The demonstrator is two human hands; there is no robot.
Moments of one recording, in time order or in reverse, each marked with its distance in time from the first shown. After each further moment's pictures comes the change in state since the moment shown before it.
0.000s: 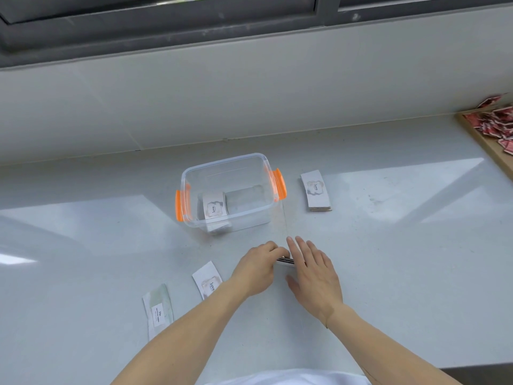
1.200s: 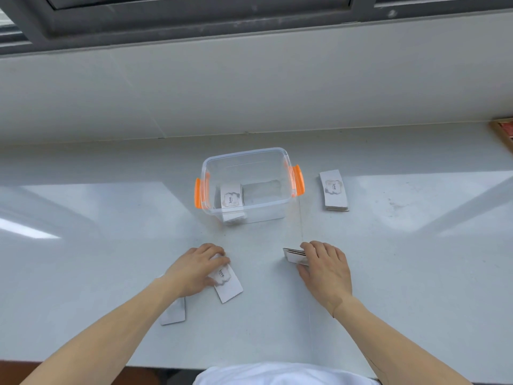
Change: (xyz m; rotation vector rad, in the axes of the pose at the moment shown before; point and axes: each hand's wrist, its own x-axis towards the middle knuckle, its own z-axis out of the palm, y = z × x) left_hand -0.100 -0.120 -0.050 0.445 -0.226 -0.073; right_hand 0.013 0.002 0.000 -0.033 0.030 -0.010
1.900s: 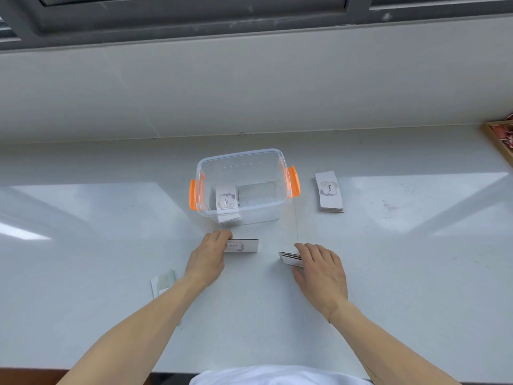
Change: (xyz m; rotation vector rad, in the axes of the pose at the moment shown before) left_hand 0.041 0.039 -0.006 -0.404 0.360 -0.359; right_hand -0.005 -0.001 -0.001 0.005 0.008 -0.028
